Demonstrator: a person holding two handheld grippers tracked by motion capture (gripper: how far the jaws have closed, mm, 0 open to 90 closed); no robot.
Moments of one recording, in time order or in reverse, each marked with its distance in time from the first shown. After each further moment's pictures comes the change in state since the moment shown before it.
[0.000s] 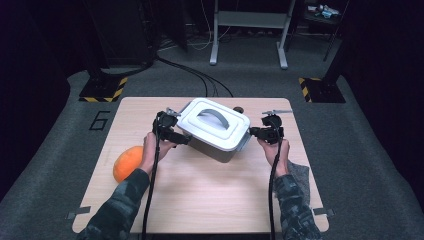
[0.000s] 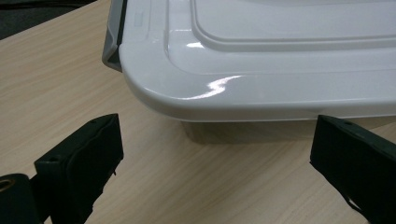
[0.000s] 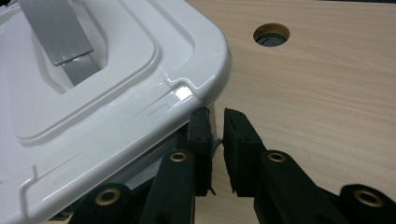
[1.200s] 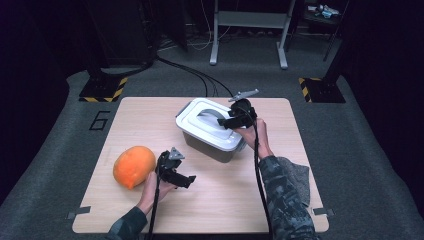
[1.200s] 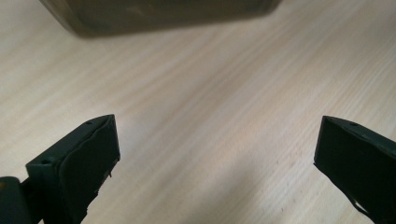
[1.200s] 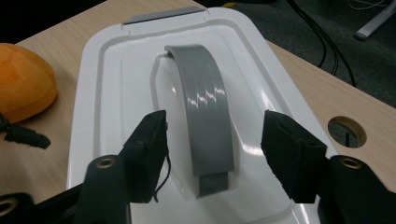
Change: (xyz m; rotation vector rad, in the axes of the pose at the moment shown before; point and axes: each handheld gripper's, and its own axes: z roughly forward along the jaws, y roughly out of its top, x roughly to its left) left arm -0.061 -0.107 0.006 0.042 -0.144 0.083; right arm 0.076 0.065 0.027 0.012 0.131 -0.377
